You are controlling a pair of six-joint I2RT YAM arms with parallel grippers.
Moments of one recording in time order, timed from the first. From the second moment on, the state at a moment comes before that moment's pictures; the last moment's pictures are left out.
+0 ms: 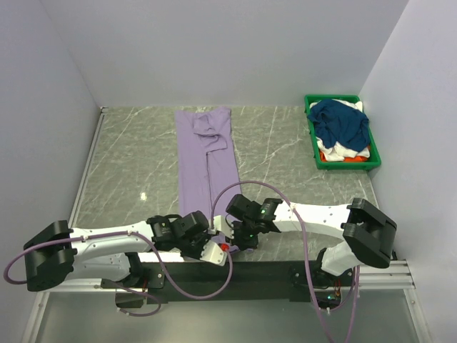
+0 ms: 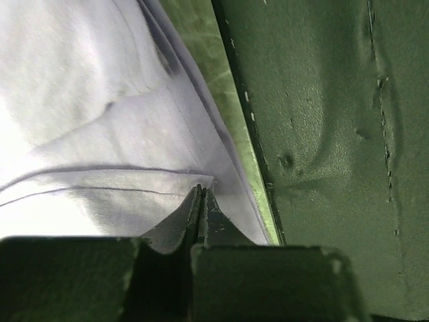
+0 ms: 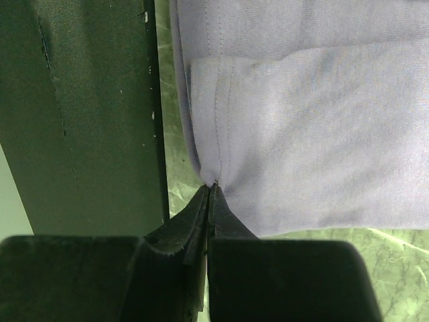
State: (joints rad) left arm -1.14 1.13 0.50 -0.44 0.24 0.71; right arm 1.08 1.46 0.81 -0.56 -0.35 -0.40
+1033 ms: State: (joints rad) left arm -1.14 1.09 0.56 -0.47 0.27 0.58; right arm 1.07 1.46 0.83 -0.56 -0.36 -0.40
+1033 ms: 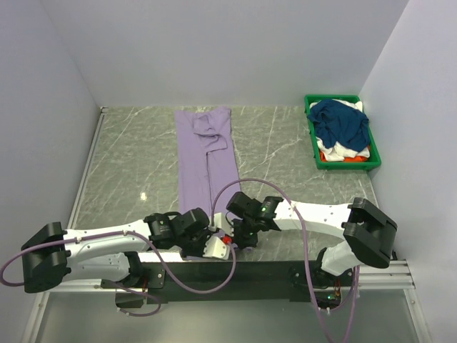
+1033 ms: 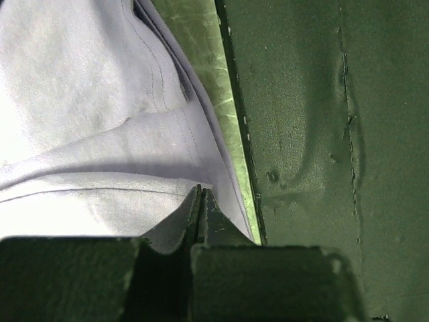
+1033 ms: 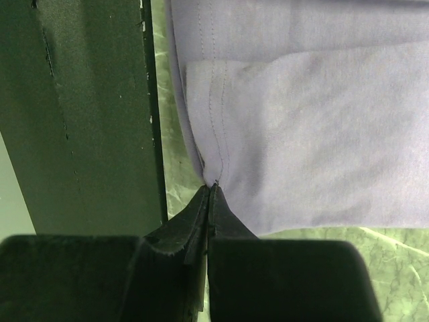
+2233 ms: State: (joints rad) left arm -1.20 0.84 0.43 -0.31 0.14 0.56; right arm 1.08 1.43 0.82 -0.53 -0.34 -0.35
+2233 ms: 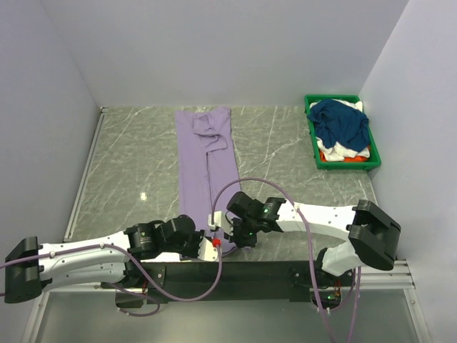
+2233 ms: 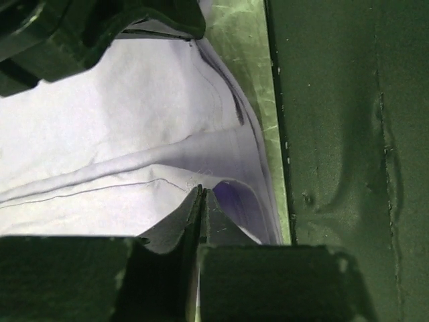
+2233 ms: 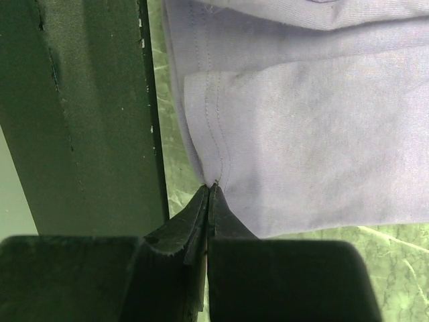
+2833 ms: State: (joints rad) left arm -1.20 0.80 0.46 -0.47 0.20 0.64; right arm 1.07 1.44 0.82 -0.52 -0.33 -0.33
